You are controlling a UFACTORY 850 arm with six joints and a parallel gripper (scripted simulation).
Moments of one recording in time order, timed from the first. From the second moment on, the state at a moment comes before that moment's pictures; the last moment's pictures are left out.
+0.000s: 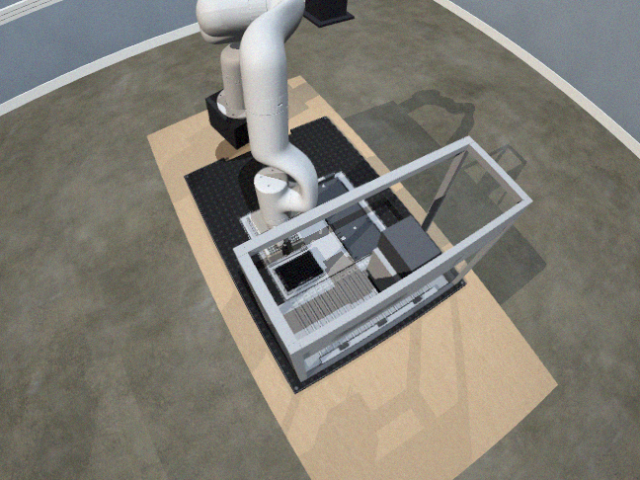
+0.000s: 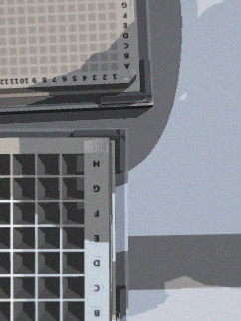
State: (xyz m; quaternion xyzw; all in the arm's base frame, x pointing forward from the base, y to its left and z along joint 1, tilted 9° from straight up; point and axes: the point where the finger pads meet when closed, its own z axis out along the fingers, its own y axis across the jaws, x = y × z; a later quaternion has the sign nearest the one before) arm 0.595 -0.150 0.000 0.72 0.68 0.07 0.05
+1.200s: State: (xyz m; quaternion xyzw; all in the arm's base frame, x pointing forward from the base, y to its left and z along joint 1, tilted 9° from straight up) arm 0.593 -0.150 0.015 0.72 0.68 0.07 0.05
